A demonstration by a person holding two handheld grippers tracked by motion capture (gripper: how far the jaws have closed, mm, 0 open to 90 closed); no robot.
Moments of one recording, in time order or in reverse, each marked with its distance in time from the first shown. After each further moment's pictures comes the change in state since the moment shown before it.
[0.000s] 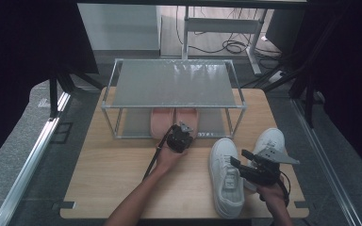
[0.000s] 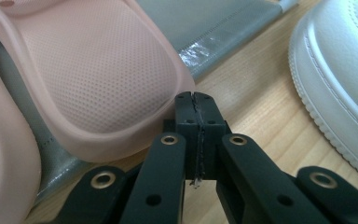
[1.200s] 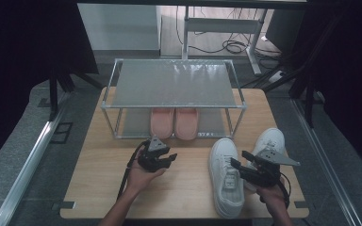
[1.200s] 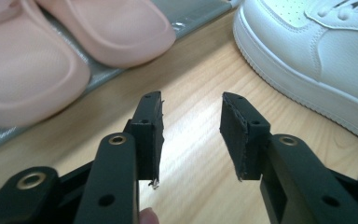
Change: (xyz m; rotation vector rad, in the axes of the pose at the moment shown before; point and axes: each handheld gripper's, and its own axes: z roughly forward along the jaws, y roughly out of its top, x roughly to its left) left arm 0.005 -0.068 -0.107 -0.116 -0.072 -0.029; right arm 0.003 -0.001 -0.003 0.003 -0.008 0.004
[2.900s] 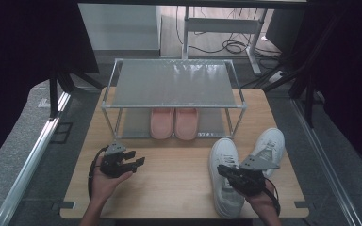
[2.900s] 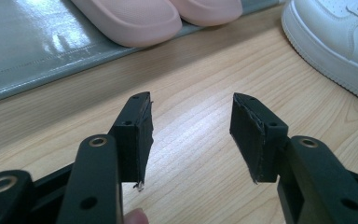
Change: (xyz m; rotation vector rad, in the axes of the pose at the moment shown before) left arm 0.058 -0.047 -0.070 -0.015 0.045 -0.161; right arm 0.052 0.004 0.009 0.139 0.150 -0.135
